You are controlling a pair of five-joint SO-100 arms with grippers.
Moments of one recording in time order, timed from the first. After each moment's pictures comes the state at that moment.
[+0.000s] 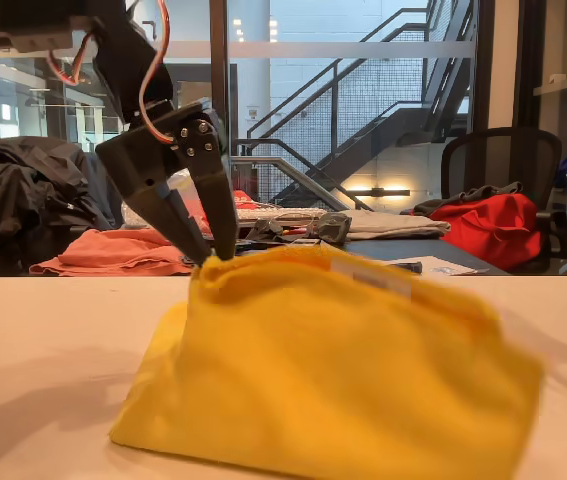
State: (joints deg) arm 0 -8.3 113.6 38.8 89.3 -30.8; arm 1 62.4 102.0 89.4 75.3 22.9
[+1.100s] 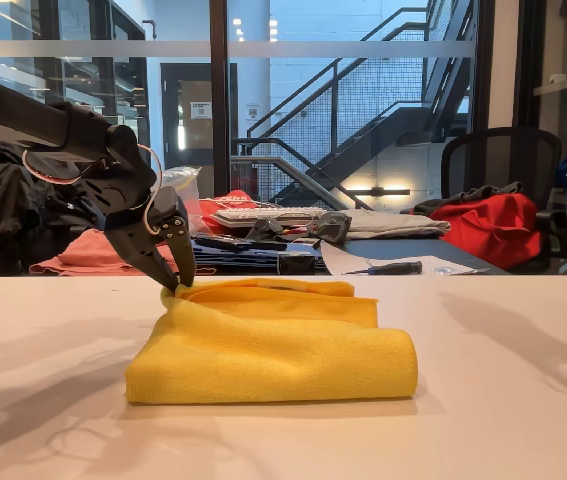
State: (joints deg) arm 0 -8.4 113.5 38.8 96.7 -26.7; arm 1 34.1 78.4 89.5 45.5 44.7
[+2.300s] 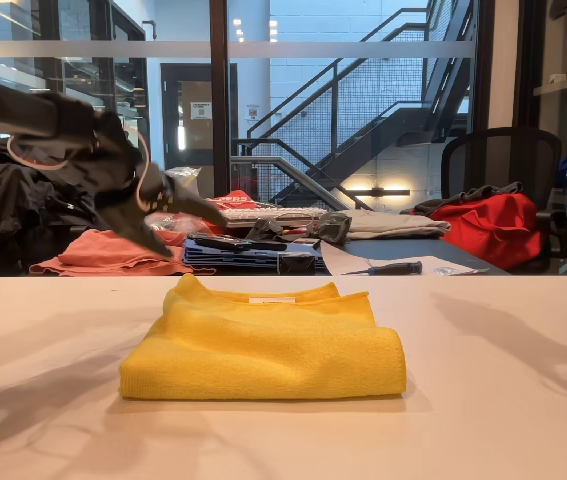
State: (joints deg) arm 0 -9.1 113.6 38.8 97.6 -26.5; arm 1 28.6 79.3 76.9 44.6 44.1
